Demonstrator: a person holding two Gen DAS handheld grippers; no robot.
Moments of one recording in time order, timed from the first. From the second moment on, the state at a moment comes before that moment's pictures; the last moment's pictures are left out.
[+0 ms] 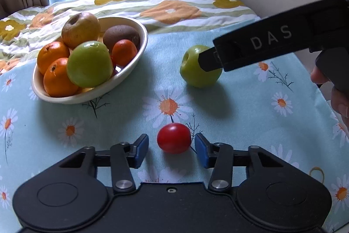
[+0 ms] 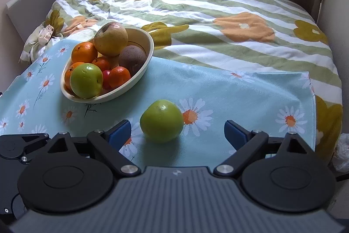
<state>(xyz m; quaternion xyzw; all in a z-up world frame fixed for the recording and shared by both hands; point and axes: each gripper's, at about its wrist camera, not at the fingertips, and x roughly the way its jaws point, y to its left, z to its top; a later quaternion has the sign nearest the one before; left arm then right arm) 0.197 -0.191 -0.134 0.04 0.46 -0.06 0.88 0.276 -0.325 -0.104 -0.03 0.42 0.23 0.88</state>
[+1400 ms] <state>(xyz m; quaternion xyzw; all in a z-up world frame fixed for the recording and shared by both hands) 0.146 -0.158 -0.095 0.00 0.43 0.04 0.90 0.271 -0.299 -0.094 -0.02 0.41 0.26 0.87</state>
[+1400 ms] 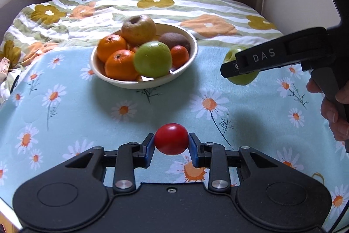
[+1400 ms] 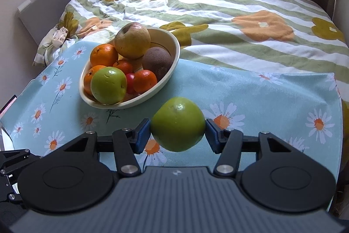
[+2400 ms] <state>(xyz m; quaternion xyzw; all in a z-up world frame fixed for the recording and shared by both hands) 0.206 -0.045 0.008 0.03 0.35 -0.02 0.94 0.260 -0.227 0.011 0.02 0.36 0.16 0.92</state>
